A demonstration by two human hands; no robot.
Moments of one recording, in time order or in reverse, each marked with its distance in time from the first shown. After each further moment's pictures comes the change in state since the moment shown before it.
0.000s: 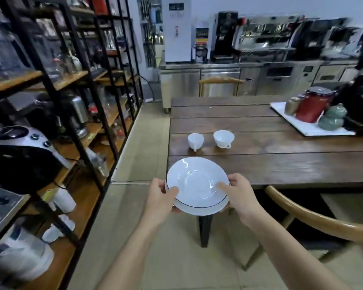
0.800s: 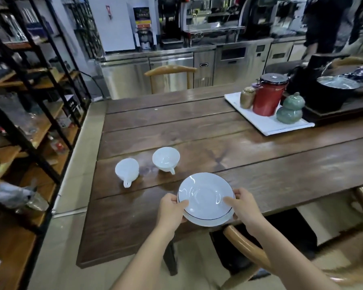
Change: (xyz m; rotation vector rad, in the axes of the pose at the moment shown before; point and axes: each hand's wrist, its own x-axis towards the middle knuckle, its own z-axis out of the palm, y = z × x) left_hand 0.206 -0.014 0.277 0.162 -0.183 -0.210; right_hand 0.233 0.066 -0.190 -0.040 0.237 0.226
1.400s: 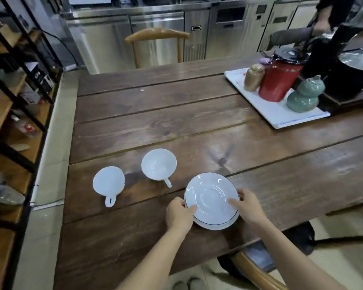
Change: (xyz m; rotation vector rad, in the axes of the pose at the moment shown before) left_hand 0.103 -0.002 0.042 0.282 -0.035 -0.132; right_hand 0.109 0.013 0.012 -0.267 0.084 0.101
